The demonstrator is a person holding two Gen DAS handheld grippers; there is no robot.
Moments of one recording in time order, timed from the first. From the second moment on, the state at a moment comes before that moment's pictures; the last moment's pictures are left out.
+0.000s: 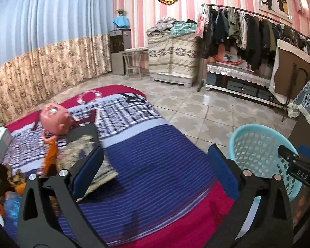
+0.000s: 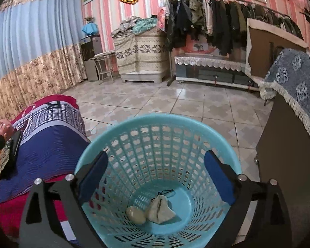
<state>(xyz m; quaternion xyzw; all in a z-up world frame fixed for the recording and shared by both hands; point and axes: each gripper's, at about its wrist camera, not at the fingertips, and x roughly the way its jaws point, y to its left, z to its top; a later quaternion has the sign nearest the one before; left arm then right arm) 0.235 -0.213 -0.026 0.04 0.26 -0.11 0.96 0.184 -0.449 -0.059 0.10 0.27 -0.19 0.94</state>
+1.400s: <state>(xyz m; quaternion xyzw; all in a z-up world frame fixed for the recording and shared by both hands) 0.153 0.121 -0.082 -0.03 0.34 0.15 0.93 0.192 -0.222 -0.042 0.02 0.29 0.06 0.96</state>
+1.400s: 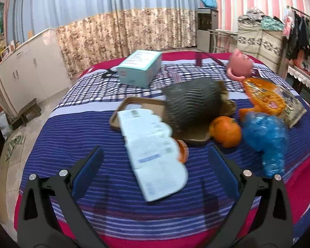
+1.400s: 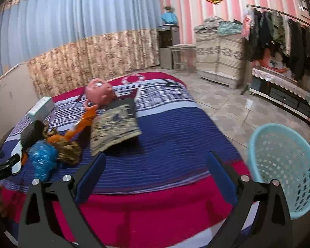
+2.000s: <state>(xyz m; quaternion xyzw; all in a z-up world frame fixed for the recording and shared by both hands) 0.191 0.157 -0.096 -0.10 0.39 0.12 0.91 0.172 -0.142 -0.058 -0.07 0.29 0.12 0.95</state>
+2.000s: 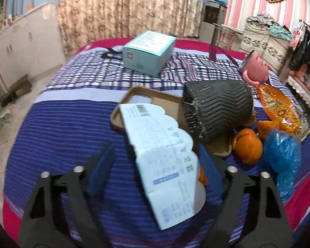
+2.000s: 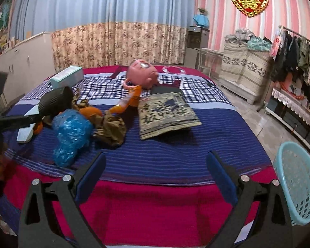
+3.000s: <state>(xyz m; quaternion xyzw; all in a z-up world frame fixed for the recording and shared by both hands) 0.117 0.209 -0.058 -0.12 0.35 0.11 0.92 0.181 -0.043 -0.071 -0.06 0.34 0.23 0.91</state>
